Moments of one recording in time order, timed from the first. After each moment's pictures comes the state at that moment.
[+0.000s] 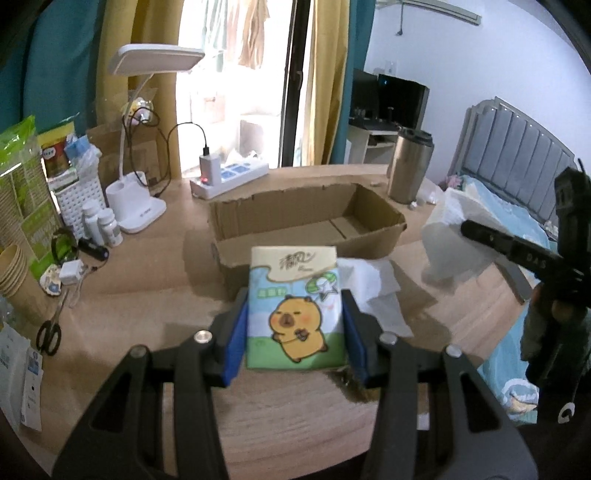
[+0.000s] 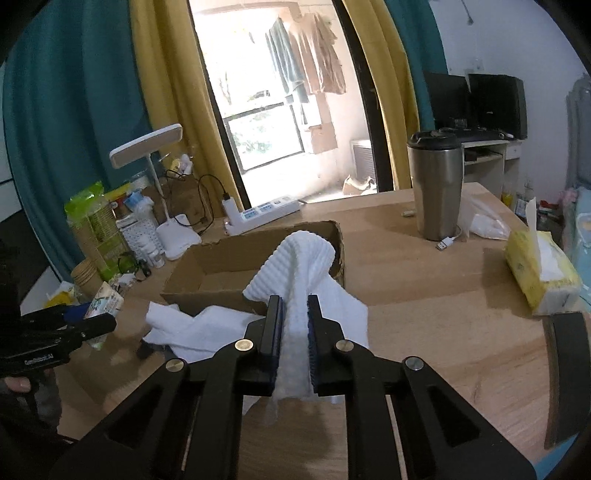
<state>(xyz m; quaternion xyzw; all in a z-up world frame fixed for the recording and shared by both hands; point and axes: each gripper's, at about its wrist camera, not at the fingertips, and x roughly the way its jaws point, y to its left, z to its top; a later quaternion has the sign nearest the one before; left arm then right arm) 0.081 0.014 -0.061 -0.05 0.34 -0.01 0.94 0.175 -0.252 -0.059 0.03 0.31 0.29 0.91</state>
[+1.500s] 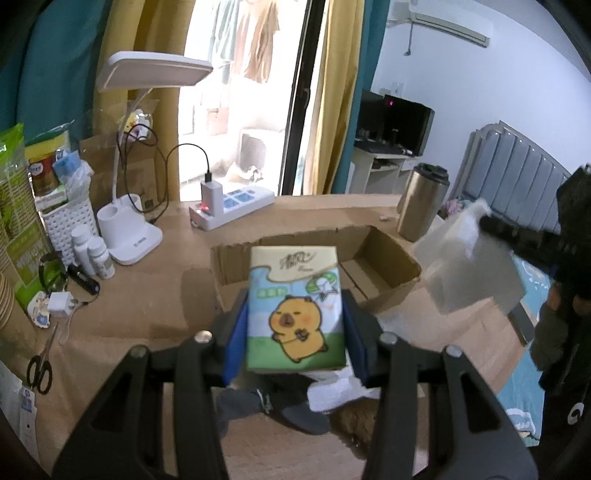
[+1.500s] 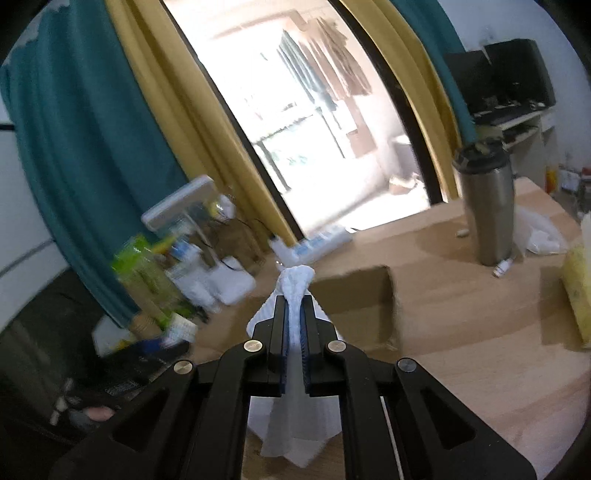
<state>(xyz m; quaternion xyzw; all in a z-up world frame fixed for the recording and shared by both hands) 0.130 0.034 -0.047 -0.08 0.31 -0.01 0.95 0.227 -0.245 -0.020 0.13 0.32 0.37 0.86</state>
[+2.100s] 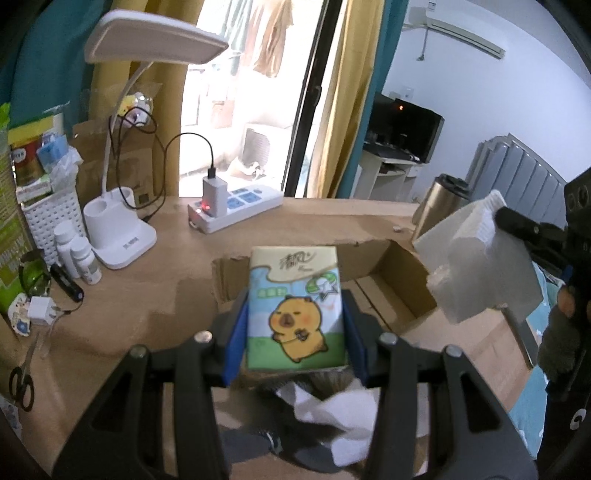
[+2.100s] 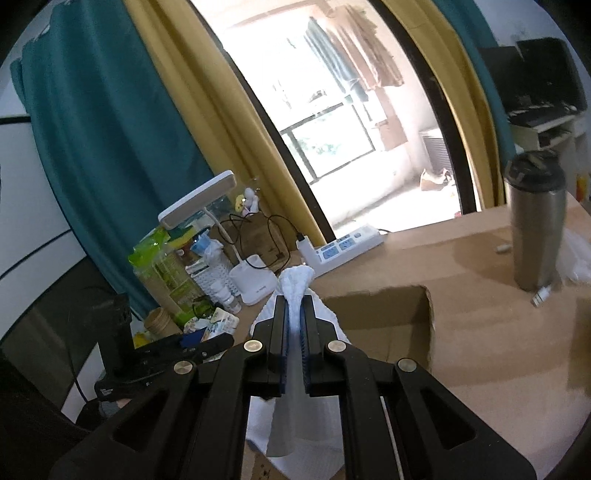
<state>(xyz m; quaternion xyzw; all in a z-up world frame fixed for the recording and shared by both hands) 0.177 0.057 -0.062 -0.11 0.31 0.00 0.94 0.263 -0.211 -0.007 0.12 0.31 0.44 0.83</state>
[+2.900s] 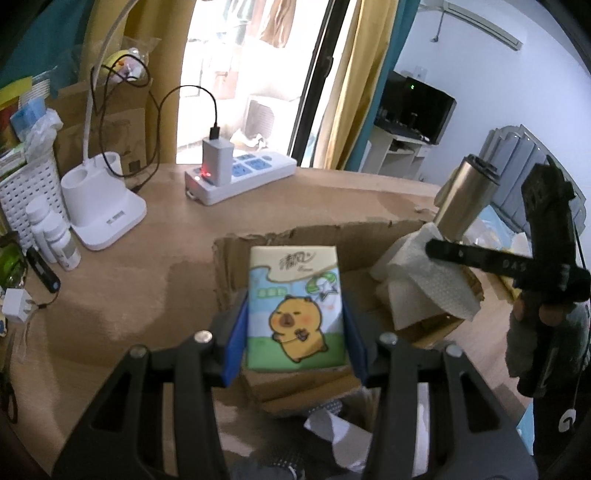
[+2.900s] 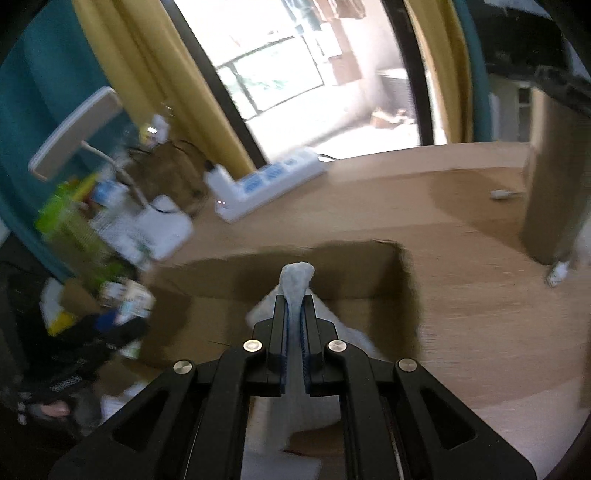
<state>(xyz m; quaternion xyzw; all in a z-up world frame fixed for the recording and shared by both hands) 0.227 0.076 -0.104 -0.12 0.36 0.00 0.92 0.338 -0.156 -0.097 0.02 0.44 0.33 0.83</state>
